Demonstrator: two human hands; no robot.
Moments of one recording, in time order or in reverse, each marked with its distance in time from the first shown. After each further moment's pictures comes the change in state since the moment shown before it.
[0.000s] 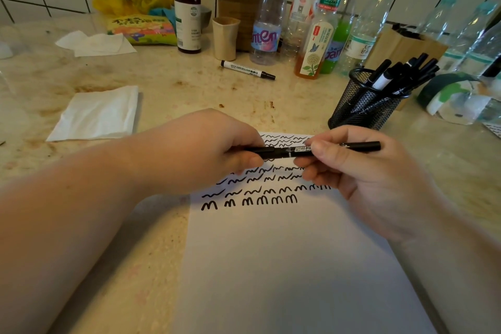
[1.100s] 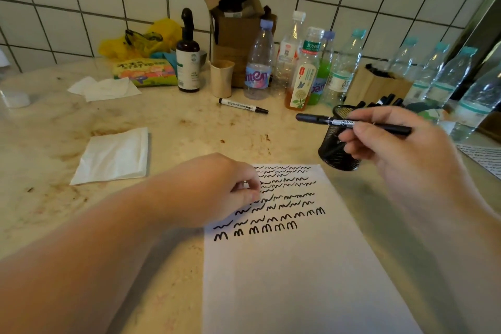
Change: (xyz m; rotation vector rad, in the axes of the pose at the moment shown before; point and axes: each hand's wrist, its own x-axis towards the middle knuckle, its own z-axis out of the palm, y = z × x) left_hand -0.002 -0.012 0.006 -0.027 -0.009 -0.030; right_hand 0.008 -0.047 -0.019 -0.350 0.363 -0.262
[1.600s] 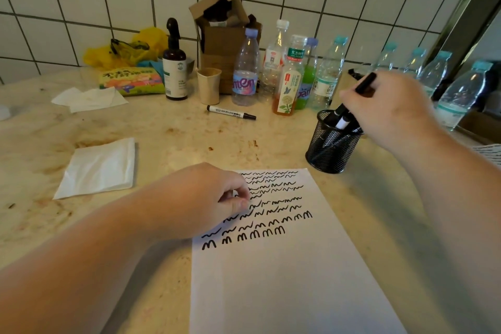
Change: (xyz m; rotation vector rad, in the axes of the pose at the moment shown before) left_hand -0.001 0.001 0.001 -0.008 0.025 0.013; right_hand 0.070 -0.023 -0.014 -0.797 0.159 -0.030
